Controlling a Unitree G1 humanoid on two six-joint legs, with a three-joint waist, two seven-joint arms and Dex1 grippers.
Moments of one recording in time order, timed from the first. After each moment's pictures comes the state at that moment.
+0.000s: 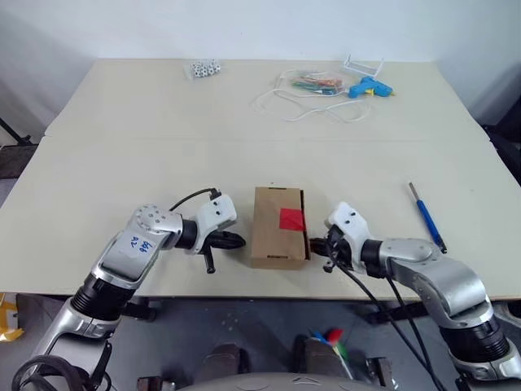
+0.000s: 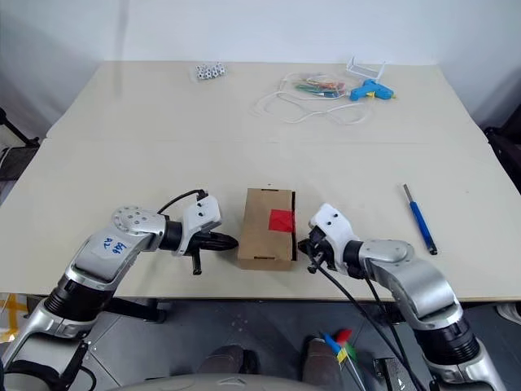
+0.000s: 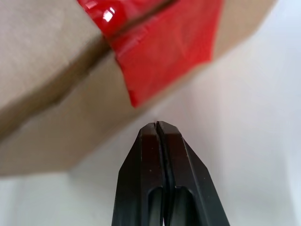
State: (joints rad) left arm -0.54 0.65 -0.28 -0.18 -0.17 0.77 -0.98; right arm -0.30 -0.64 0.09 -0.43 0.41 0.97 0.67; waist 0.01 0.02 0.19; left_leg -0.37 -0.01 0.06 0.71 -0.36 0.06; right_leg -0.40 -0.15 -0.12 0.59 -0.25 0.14
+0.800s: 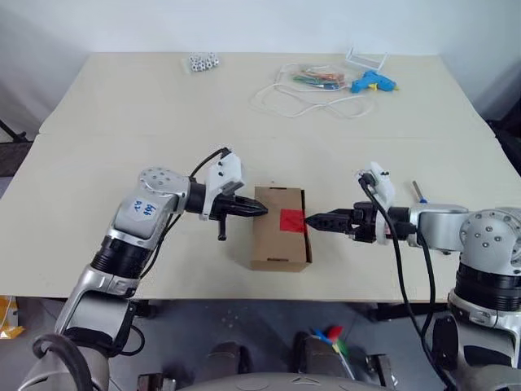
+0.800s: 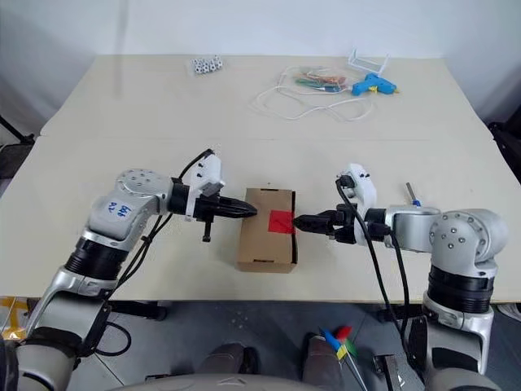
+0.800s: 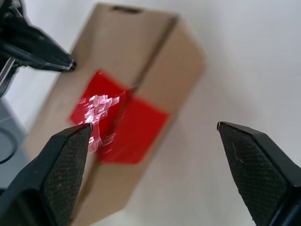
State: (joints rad) left arm -0.82 0.51 -0.27 0.14 -0.22 0.45 -1.13; right arm -0.67 -0.51 -0.27 -0.21 0.91 1.61 0.35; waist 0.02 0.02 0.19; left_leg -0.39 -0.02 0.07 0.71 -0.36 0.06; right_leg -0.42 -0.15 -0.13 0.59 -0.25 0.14
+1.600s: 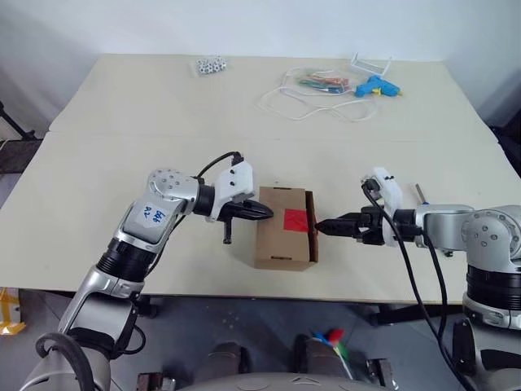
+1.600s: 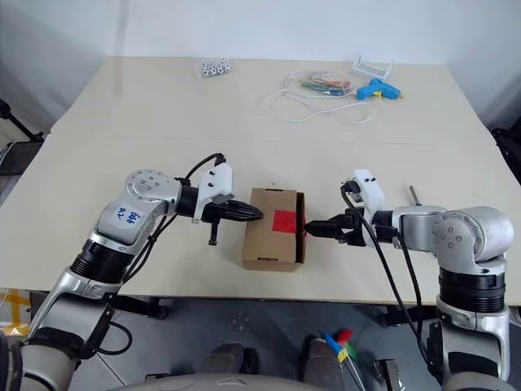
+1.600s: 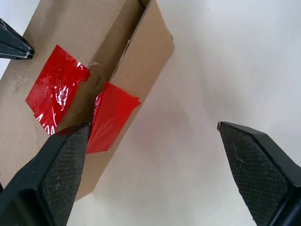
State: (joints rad) left arm -0.78 0.53 -0.29 0.09 -0.17 0.41 -1.12; right arm -0.62 -0.62 -0.19 -0.20 0.84 1.55 0.45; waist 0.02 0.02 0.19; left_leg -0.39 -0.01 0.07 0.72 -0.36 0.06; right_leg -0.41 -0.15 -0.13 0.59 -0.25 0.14
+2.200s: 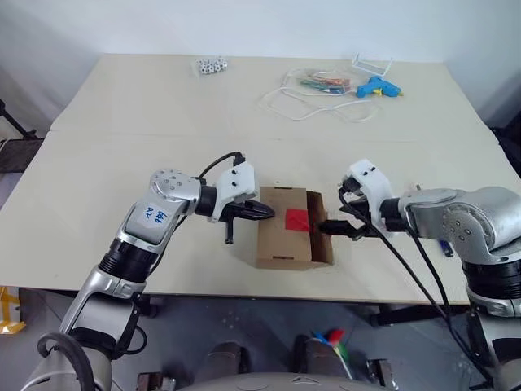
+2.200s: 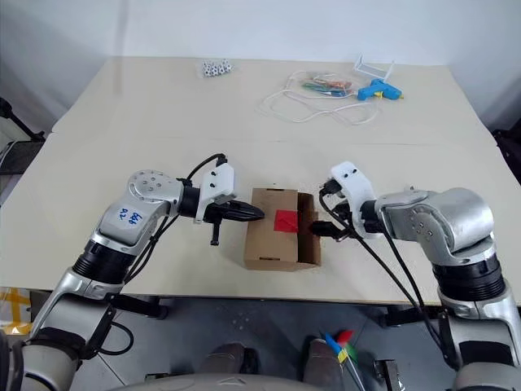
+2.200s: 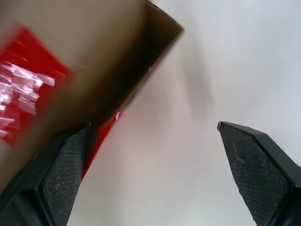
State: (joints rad) left arm -0.78 0.52 -0.29 0.09 -0.17 0.42 -1.11; right arm -0.70 -0.75 0.08 -0.26 0.66 1.47 0.42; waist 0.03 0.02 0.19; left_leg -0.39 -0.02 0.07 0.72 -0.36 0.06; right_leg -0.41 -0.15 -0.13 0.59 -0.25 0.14
